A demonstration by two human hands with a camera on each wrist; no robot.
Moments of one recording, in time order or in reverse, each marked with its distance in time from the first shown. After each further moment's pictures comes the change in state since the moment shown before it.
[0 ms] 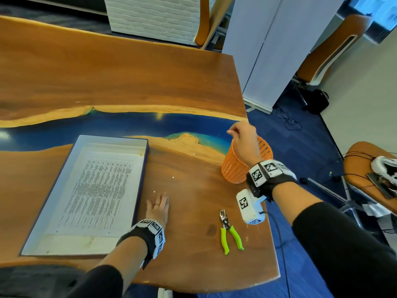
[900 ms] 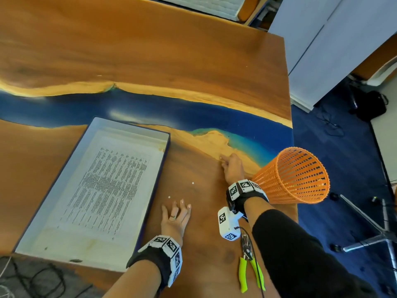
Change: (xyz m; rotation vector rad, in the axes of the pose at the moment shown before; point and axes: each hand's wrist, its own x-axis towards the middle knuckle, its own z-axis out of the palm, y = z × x) left_hand 0.028 0.007 -0.002 -0.130 -0.078 0.045; right_hand 0.005 0.058 0.204 0.018 -0.359 0.385
